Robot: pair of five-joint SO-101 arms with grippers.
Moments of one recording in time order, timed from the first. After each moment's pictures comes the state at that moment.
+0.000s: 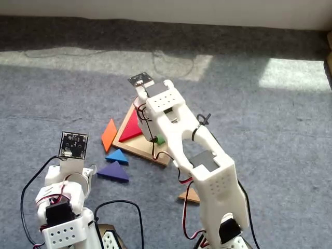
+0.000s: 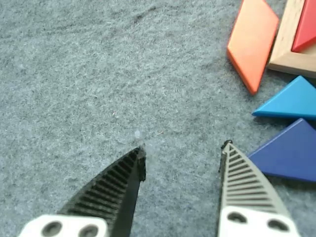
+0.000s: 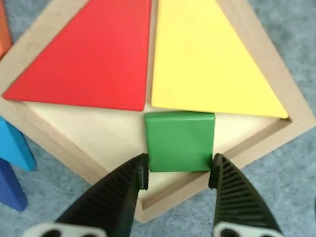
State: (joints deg) left arm -24.6 -102.3 94.9 67.2 -18.1; right arm -36.1 34.2 -20.5 83.5 2.5
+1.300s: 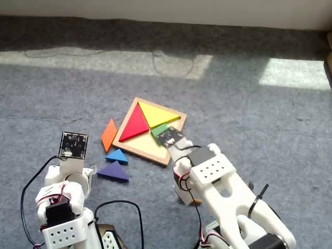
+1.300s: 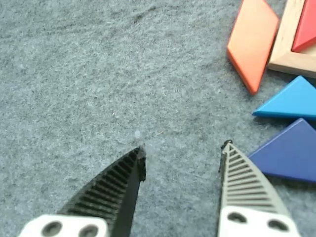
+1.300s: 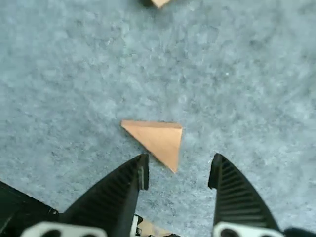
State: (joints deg) left arm -24.6 -102.3 94.9 67.2 -18.1; right arm -35.5 -29.7 55.7 74.0 13.5
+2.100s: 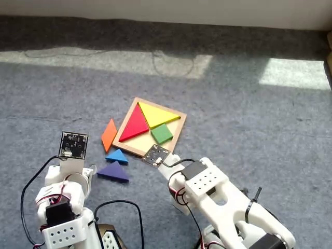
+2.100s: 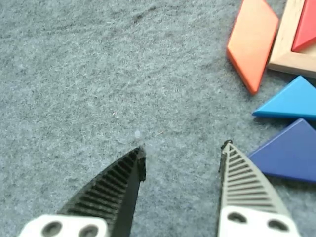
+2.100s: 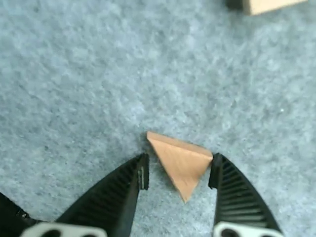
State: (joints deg) left arm -24.6 -102.3 94.9 67.2 -18.1; right arm -41.7 -30.0 64.6 63.0 21.8
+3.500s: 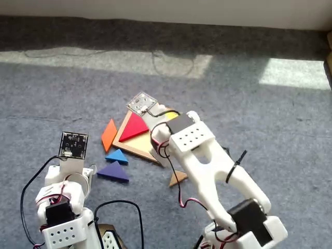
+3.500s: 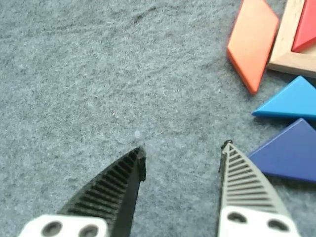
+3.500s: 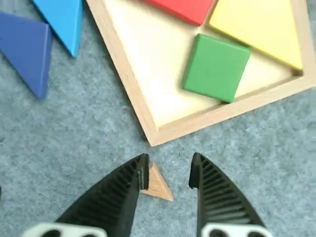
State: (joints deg) left arm -24.6 -102.3 94.9 67.2 -18.1; right arm -38.4 -7.4 23.8 70.6 19.6
